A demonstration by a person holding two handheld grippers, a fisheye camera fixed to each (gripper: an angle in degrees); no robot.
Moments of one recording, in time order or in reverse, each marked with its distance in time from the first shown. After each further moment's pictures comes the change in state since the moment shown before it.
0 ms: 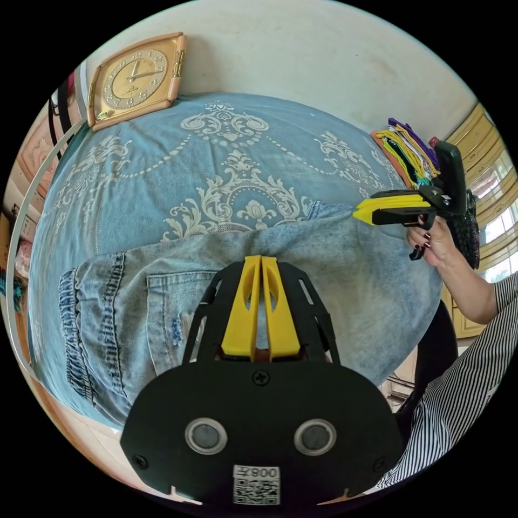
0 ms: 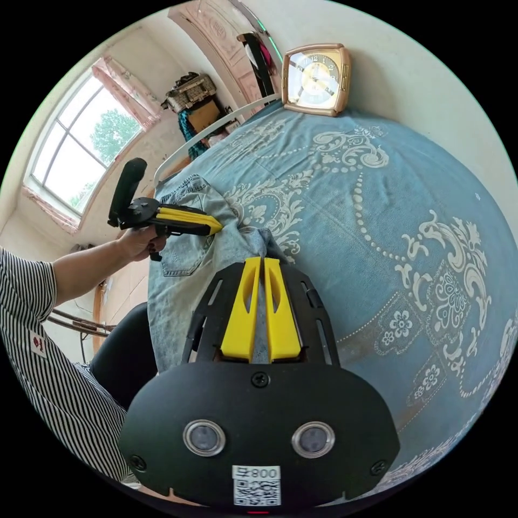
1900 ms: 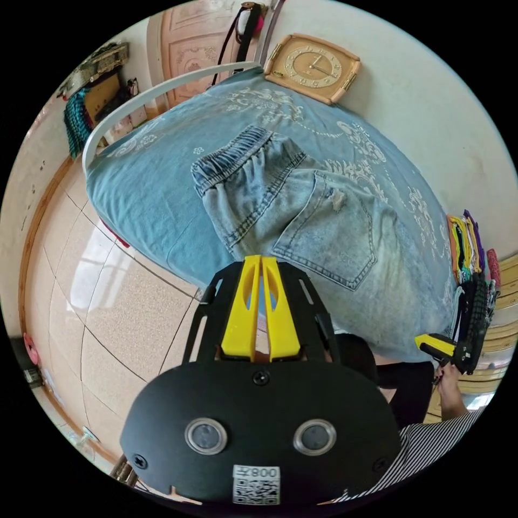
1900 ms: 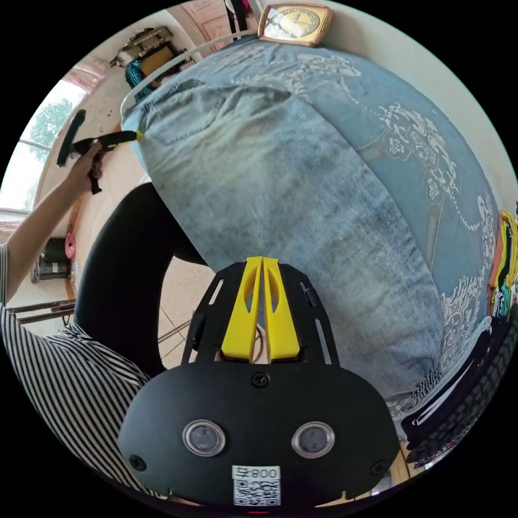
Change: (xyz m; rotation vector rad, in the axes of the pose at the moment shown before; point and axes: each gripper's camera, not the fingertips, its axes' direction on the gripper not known) left arm 0.100 0.288 -0.066 0.010 -0.182 -0.608; right arm -0.157 0.191 -0.071 -0.311 0.224 0.168
